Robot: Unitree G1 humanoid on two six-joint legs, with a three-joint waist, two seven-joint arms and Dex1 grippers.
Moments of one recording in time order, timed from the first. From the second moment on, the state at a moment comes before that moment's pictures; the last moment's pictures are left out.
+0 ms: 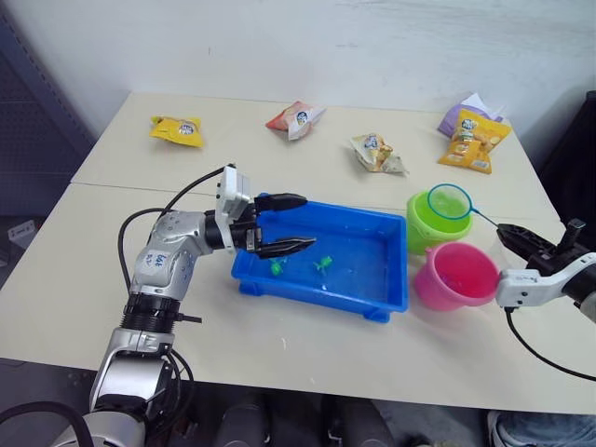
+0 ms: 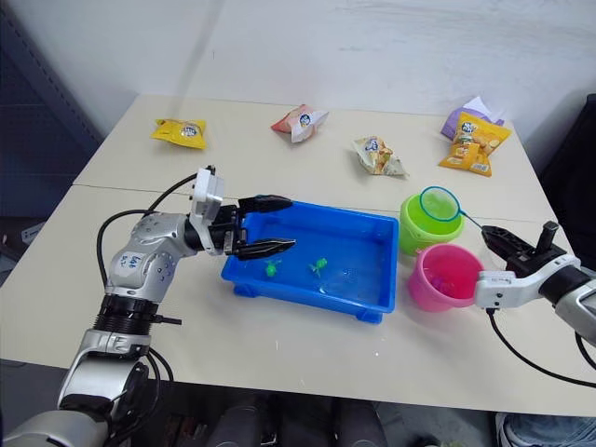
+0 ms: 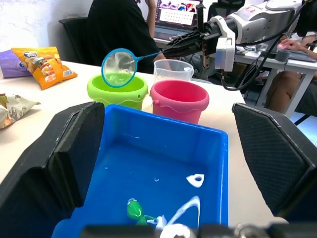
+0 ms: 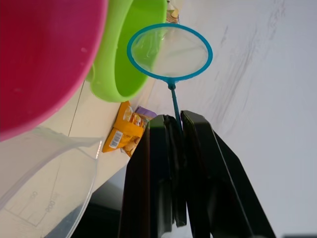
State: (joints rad) left arm -0.67 0.39 -0.02 0.21 -0.47 0.26 -1.18; right arm 0.02 -1.18 -0.18 0.22 -0.75 -0.59 -0.04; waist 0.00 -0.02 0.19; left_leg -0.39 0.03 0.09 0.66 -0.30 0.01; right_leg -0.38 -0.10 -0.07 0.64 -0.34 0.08
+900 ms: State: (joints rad) left arm -0.50 0.69 0.03 0.25 -0.43 0.14 -1.41; right arm -0.17 -1.07 0.16 -0.34 0.01 0.05 0.75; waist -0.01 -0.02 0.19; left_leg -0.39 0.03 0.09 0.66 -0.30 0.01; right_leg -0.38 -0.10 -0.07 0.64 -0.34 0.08
